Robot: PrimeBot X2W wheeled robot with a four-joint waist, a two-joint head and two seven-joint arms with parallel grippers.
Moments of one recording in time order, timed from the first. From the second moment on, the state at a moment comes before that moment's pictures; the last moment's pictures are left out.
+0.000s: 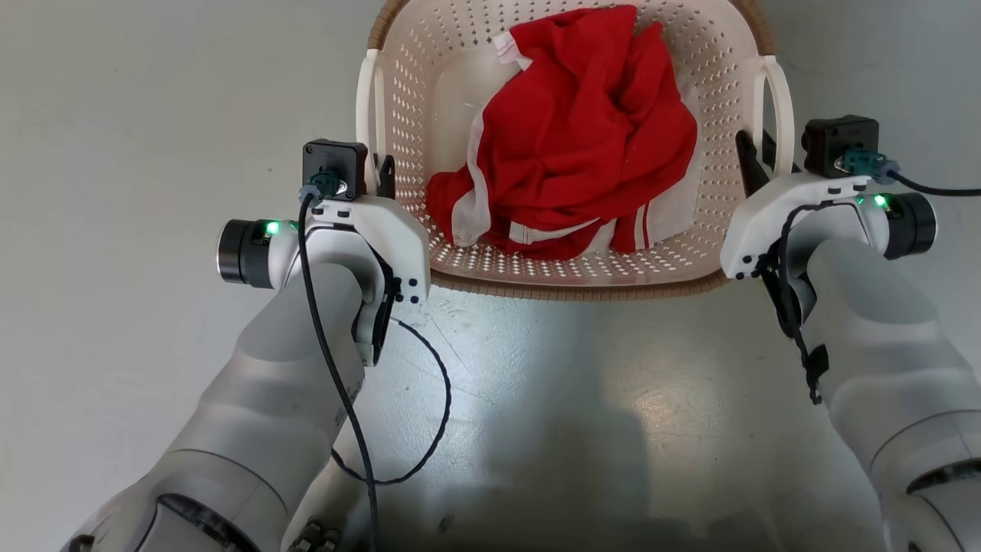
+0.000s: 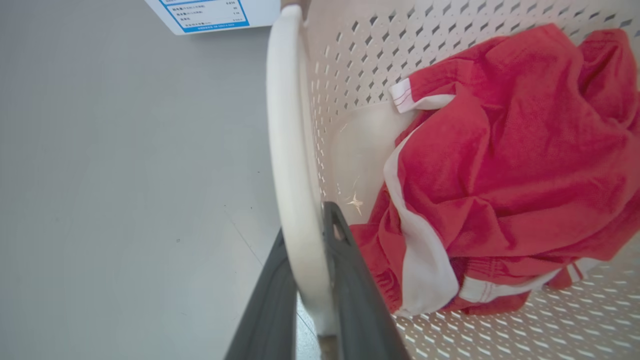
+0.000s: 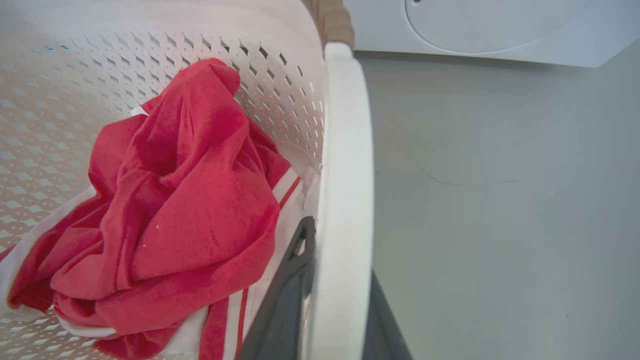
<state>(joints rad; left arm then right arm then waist) -1.00 0.03 -0.80 1.12 -0.78 0.16 -0.25 -1.03 -0.08 0.13 1.30 0.14 0.12 -0.24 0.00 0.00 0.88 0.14</state>
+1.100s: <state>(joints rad) -0.99 0.03 -0.71 1.11 -0.72 0.16 -0.26 -1.04 -0.08 0.00 1.21 -0.01 0.12 -0.25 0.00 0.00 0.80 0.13</state>
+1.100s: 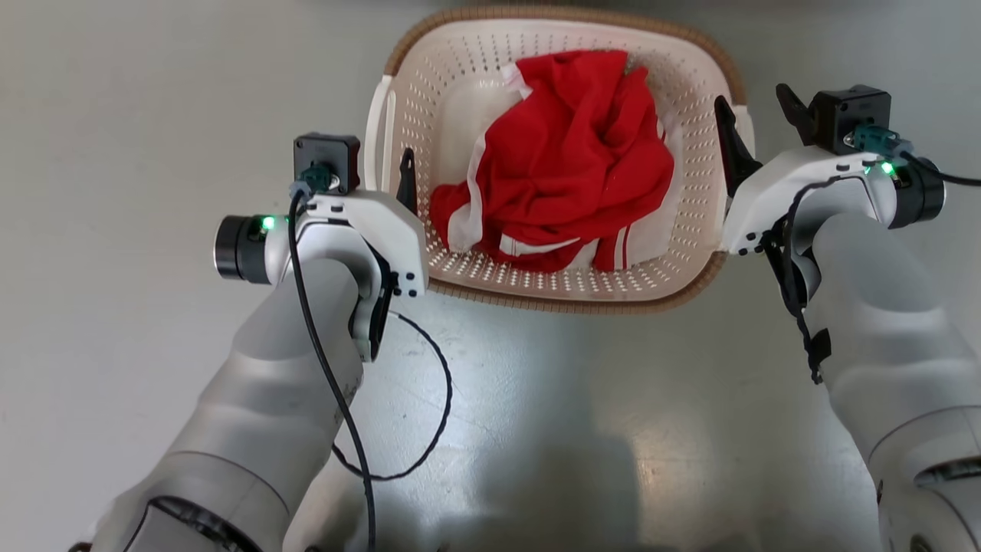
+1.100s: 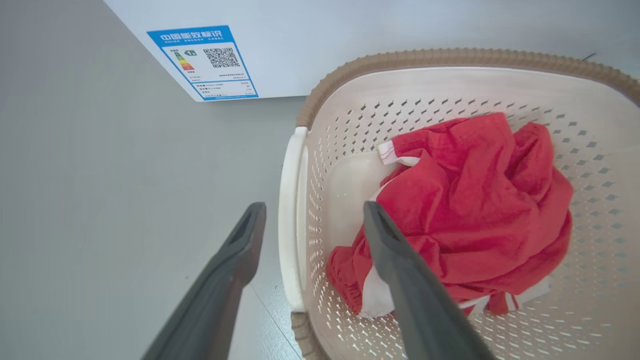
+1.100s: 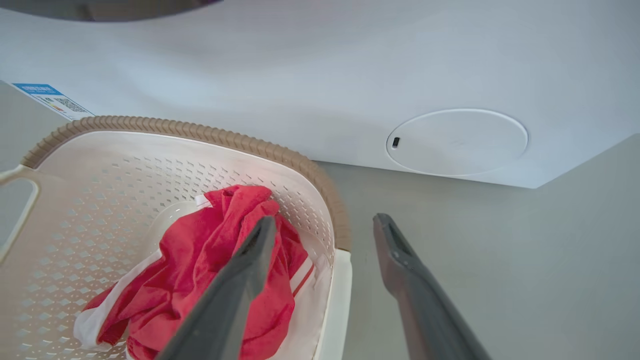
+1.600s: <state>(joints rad) -0.78 0.05 -0.53 0.87 -0.50 0.16 -0.26 -0.81 -0.08 0.05 0.94 0.10 0.12 -0.25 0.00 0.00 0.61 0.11</state>
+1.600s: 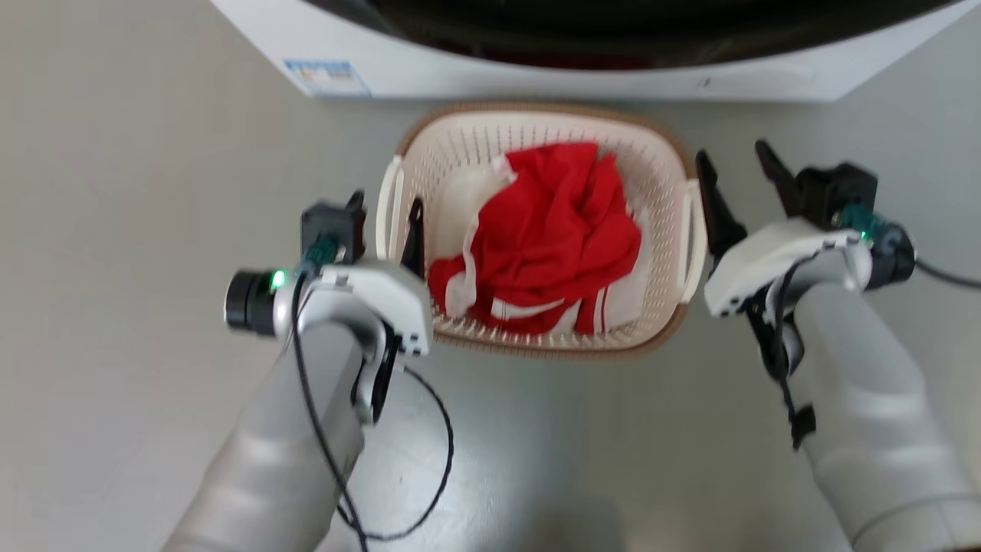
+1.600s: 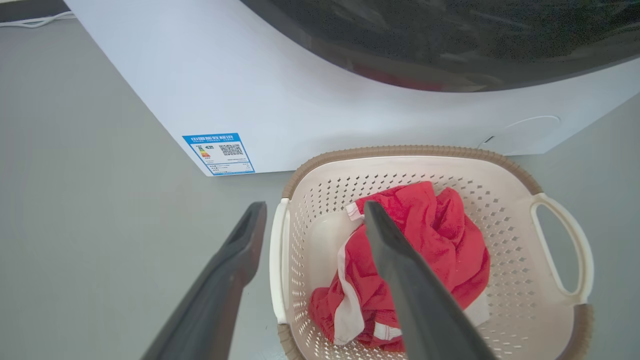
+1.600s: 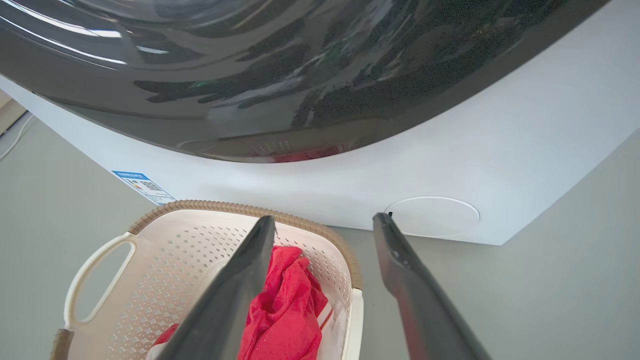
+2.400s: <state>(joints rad) -0.17 0.07 -0.20 0.31 -0.21 0.13 -0.26 -0.28 -0.06 0.07 0.46 0.21 0.12 -0.25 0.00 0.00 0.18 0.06</state>
